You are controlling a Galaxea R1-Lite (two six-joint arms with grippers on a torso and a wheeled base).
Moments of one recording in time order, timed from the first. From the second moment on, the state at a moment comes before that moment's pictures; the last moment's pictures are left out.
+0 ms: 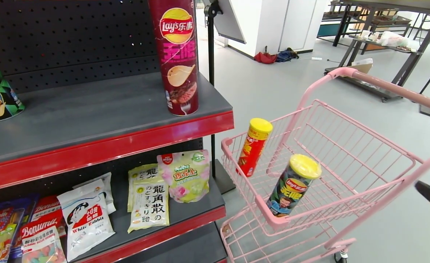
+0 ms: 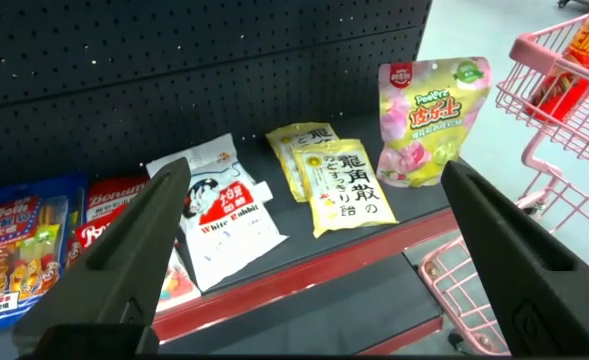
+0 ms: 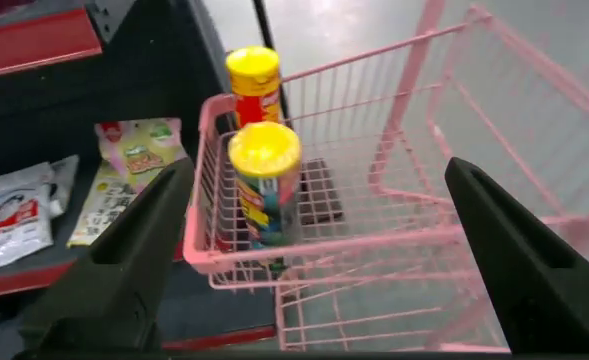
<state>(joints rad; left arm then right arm) 0.00 0.00 0.00 0.00 -0.01 0.01 0.17 0.77 -0.29 -0.44 0.11 0.11</state>
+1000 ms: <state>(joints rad) 0.00 0.00 0.00 0.00 -0.01 0.01 0.21 1.63 -0.23 -1.05 0.38 0.13</state>
